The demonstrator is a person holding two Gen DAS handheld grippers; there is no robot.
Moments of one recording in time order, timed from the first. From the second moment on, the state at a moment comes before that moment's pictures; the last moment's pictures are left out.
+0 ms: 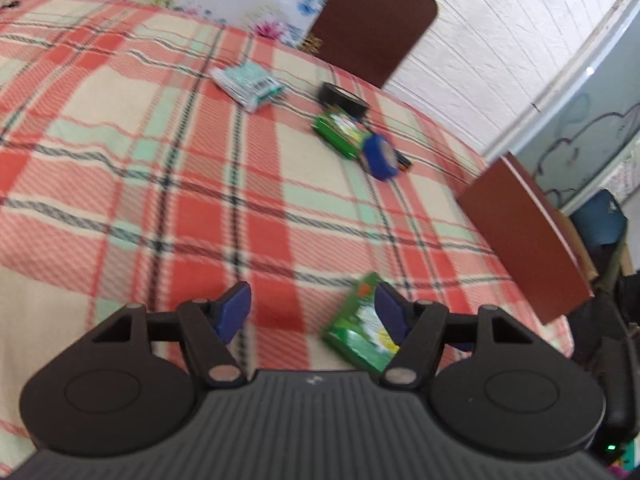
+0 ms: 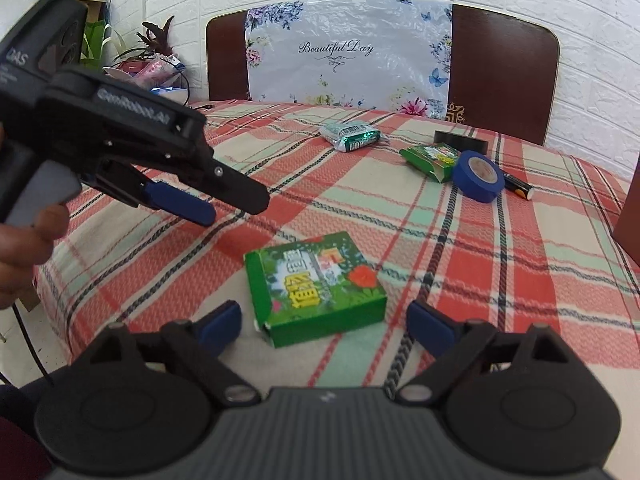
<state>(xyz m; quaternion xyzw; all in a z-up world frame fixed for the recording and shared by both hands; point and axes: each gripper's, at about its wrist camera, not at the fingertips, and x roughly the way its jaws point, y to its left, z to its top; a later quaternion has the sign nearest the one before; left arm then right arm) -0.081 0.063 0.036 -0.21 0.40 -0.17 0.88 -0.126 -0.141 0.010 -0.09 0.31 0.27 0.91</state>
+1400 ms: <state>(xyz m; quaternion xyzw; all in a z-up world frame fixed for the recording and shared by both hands) 0.016 -0.266 0.149 -0.06 0.31 -0.37 0.87 -0.058 -0.364 0.106 -0.08 0.13 -0.03 0.99</state>
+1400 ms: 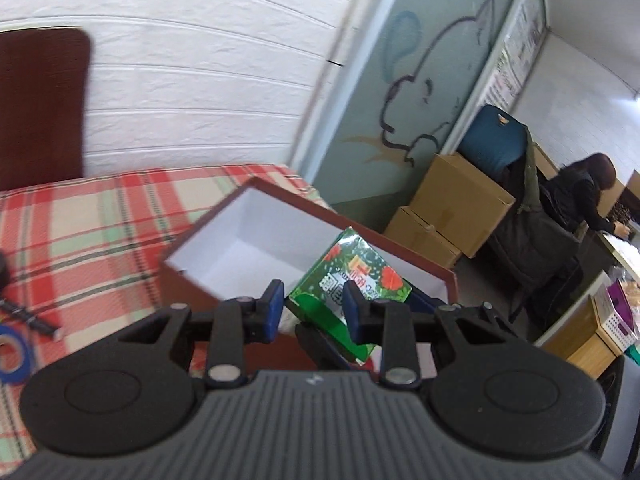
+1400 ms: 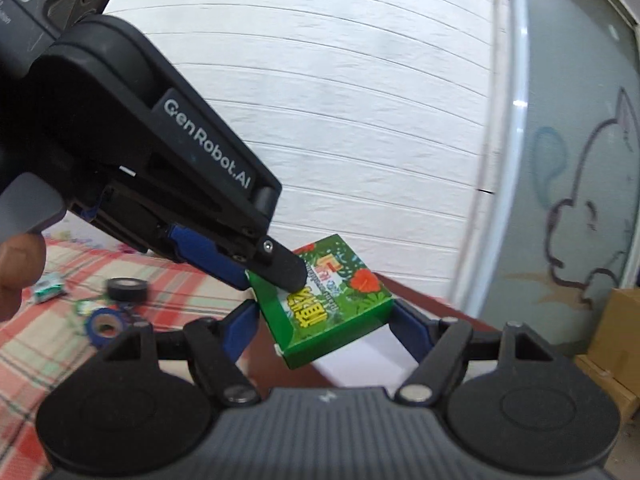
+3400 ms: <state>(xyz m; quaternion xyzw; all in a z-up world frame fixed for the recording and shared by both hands) -0.018 0.125 0.008 -0.05 0.27 0.07 0.96 0.028 -0.036 0.008 -0.14 0.29 0.25 0.91</state>
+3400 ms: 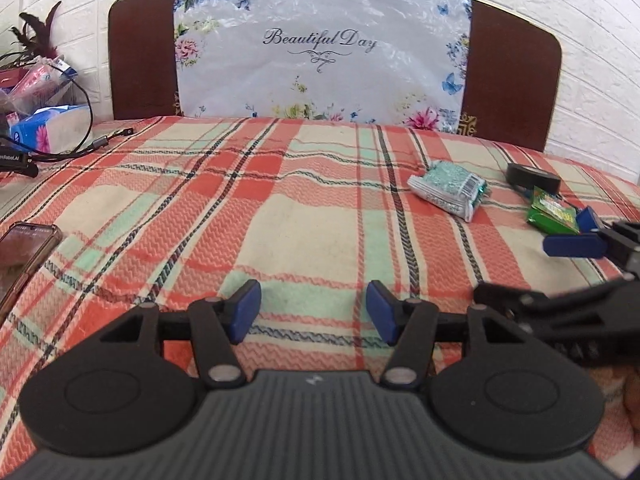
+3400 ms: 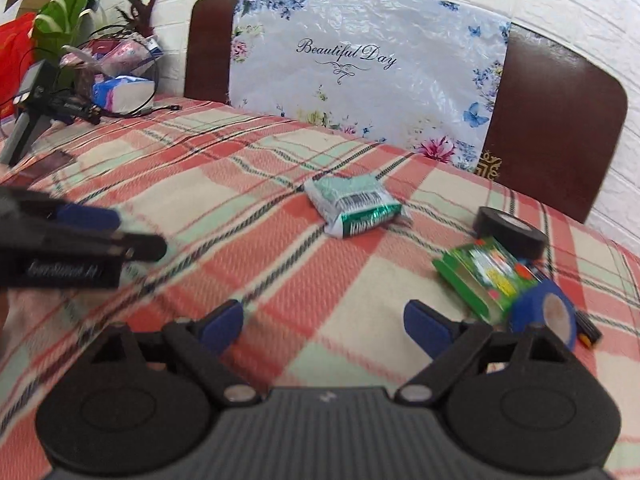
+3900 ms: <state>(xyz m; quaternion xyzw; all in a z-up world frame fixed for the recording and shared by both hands) -0.006 0.132 0.007 -0.06 0.27 0.10 0.96 0.120 -0.006 0.001 -0.06 0.32 0.22 0.92</state>
